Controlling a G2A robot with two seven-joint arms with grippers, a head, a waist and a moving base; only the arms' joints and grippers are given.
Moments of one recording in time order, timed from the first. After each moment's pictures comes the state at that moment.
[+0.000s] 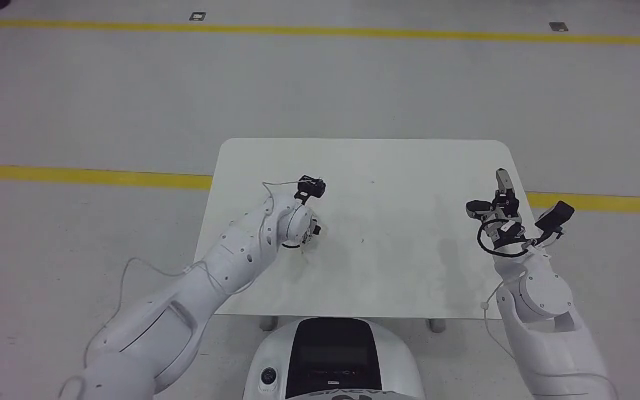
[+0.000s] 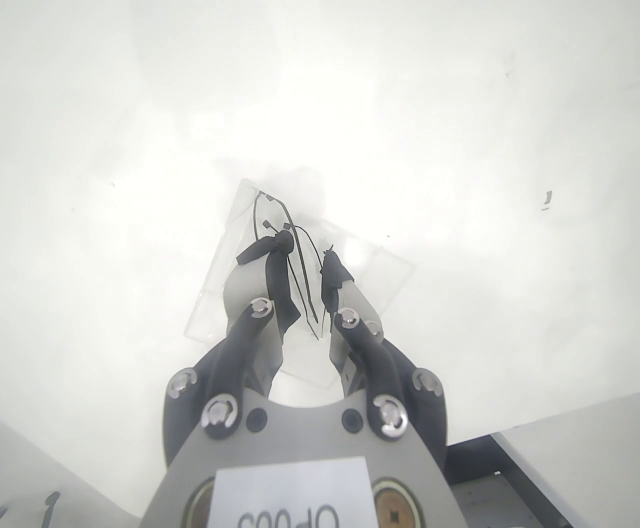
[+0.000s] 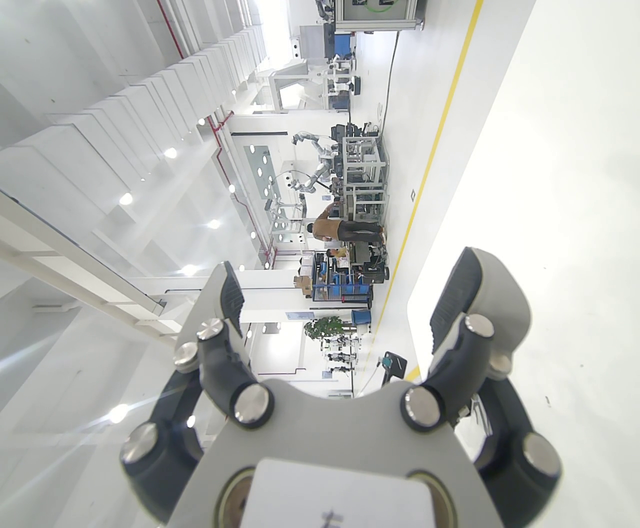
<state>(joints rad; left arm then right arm) 0.77 -1.39 -0.58 -0.97 0.83 0.17 -0.95 -1.73 -1.15 1.60 -1.80 0.42 0.00 0.00</state>
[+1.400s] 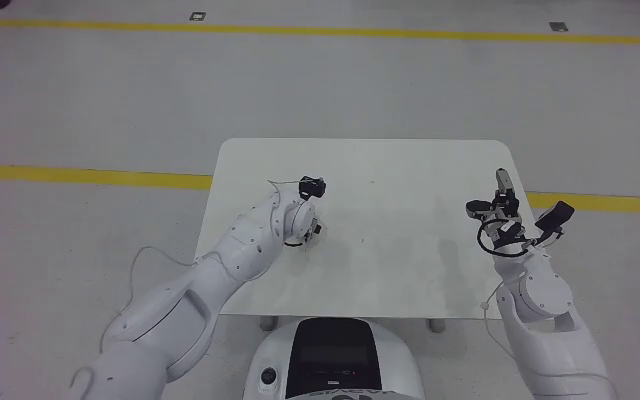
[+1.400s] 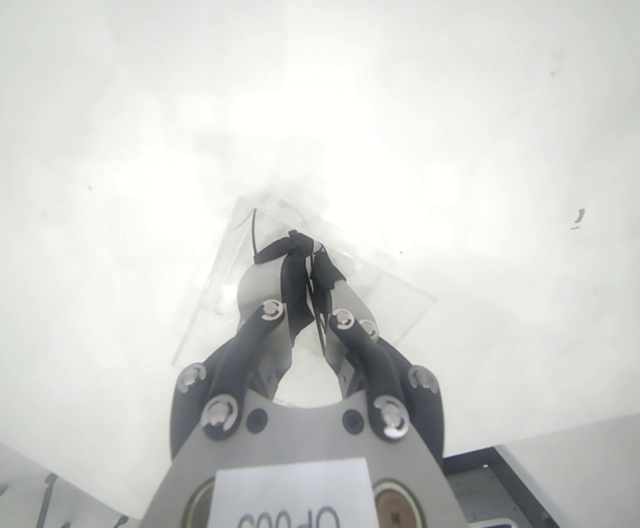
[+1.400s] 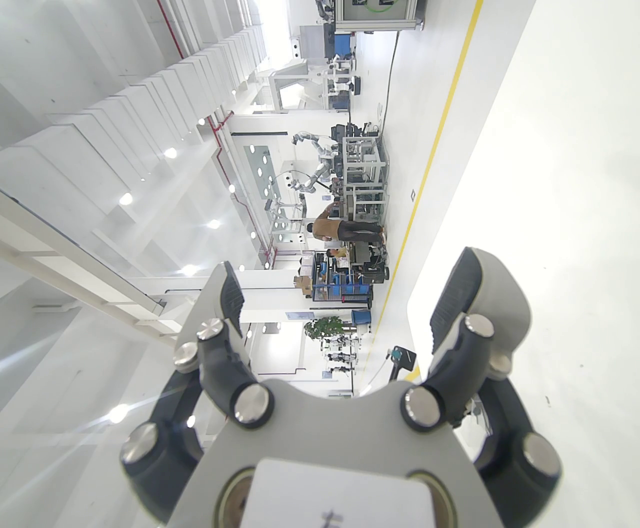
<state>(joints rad) 0.70 -1.47 -0.53 -0.79 0.77 0.16 -0.92 -1.73 -1.15 1.60 -1.80 0.42 0.00 0.00</state>
